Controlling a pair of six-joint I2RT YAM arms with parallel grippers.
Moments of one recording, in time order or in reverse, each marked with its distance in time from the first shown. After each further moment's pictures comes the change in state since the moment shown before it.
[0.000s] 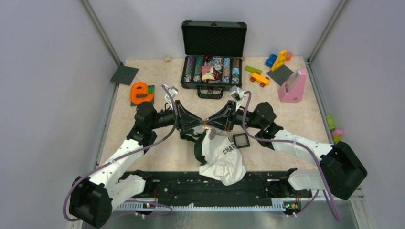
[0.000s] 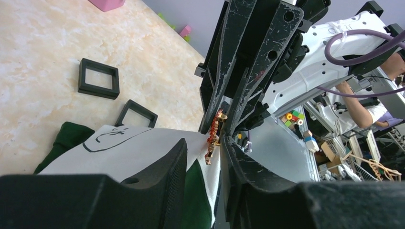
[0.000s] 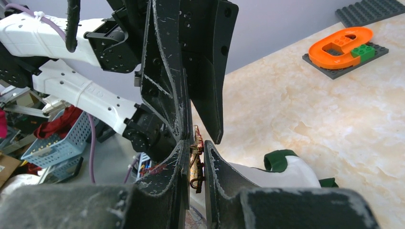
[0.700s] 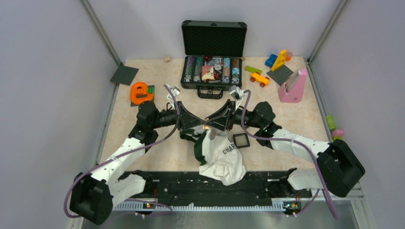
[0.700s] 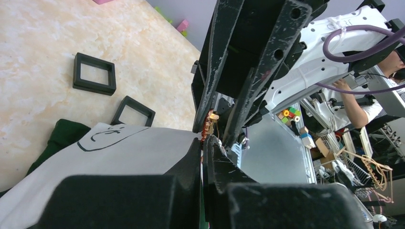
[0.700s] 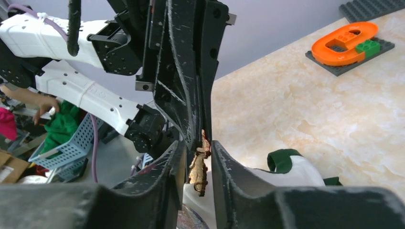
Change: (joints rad) left arm -0.010 0.037 0.000 0.032 0.018 -0.014; right arm -0.007 0.033 0.000 0.029 -0.013 0.035
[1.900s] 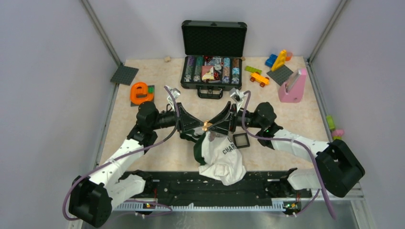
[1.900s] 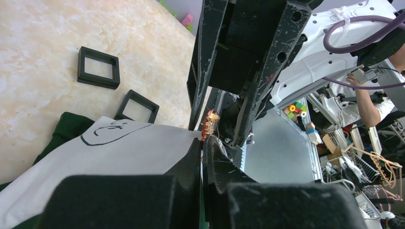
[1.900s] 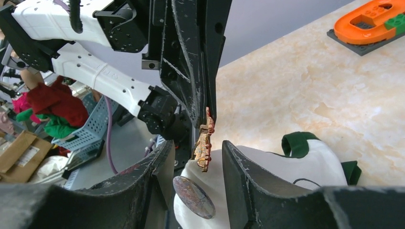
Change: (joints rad) left arm -0.006 -0.031 0.004 -0.095 -0.011 0.063; right arm -0.040 -0.007 -0.032 0.015 -0.117 0.032
